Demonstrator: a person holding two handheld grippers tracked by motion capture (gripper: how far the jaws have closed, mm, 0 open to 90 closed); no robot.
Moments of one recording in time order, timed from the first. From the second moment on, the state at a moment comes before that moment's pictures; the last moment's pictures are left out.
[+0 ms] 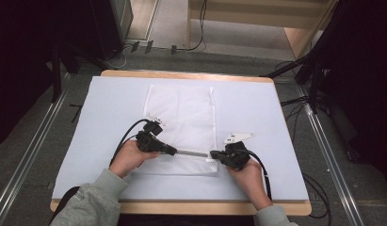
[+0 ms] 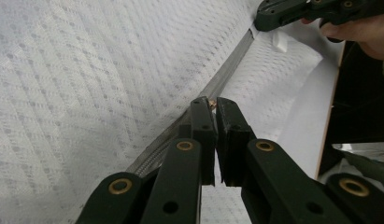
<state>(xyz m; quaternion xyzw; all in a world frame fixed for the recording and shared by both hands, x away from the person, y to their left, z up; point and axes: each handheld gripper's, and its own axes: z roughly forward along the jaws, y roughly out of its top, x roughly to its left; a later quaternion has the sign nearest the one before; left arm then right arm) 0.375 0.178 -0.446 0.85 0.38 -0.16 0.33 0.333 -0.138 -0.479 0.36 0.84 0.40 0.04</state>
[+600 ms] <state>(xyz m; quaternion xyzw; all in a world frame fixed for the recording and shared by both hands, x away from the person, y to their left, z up) 0.375 0.189 -0.448 0.85 0.39 -0.16 0.32 0.334 -0.137 -0.478 0.36 0.84 0.40 0.04</state>
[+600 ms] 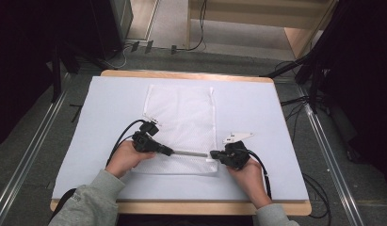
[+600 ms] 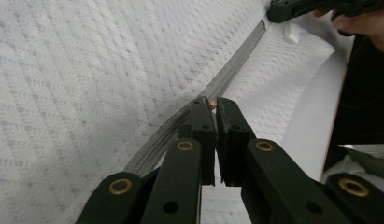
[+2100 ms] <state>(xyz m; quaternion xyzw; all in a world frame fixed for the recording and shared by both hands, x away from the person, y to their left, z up) 0.358 0.289 -0.437 0.82 0.47 -0.11 0.31 0.339 -0.138 -0.477 0.34 0.85 0.39 0.03</state>
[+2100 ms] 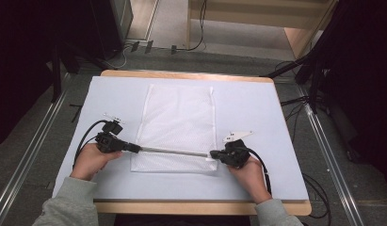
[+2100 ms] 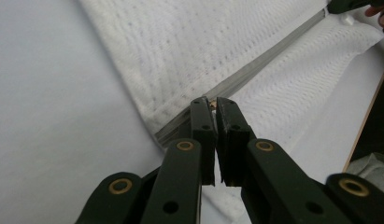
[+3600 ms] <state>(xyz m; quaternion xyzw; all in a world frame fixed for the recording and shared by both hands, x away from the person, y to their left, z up) 0.338 0.329 -0.435 0.80 0.47 0.00 0.38 0.354 -0.145 -0.465 0.38 0.83 0.41 0.00</state>
